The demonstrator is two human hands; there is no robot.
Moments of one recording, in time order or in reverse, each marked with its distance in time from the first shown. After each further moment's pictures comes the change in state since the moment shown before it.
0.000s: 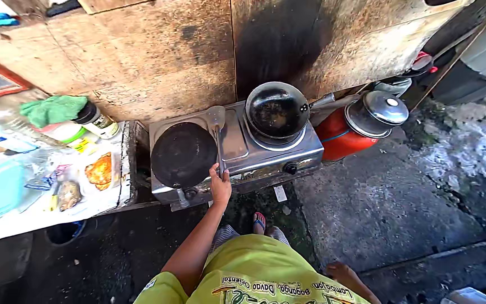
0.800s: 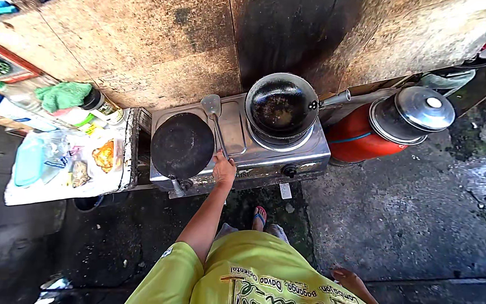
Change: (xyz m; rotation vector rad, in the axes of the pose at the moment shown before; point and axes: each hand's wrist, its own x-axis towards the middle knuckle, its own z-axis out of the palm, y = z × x) left_hand 0.034 0.041 0.054 0.573 -0.029 -0.187; right_hand 0.020 0.018 -0.060 0.005 -0.056 0.082
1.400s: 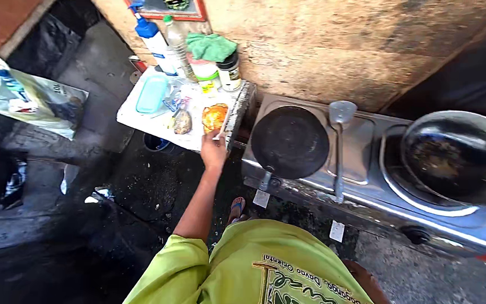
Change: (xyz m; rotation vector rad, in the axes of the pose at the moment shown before) left_hand 0.062 -0.301 -0.225 -0.507 0.530 -0.088; right_hand -0.058 -0.282 0.085 -0.416 0.010 -0.430
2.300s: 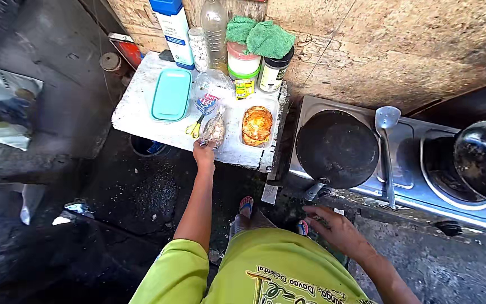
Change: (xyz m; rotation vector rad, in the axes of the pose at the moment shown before) left_hand 0.158 -0.173 -0.059 -0.708 -0.032 -0.475; right_hand -0.053 -0.368 0.080 -0.253 0.131 -0.629
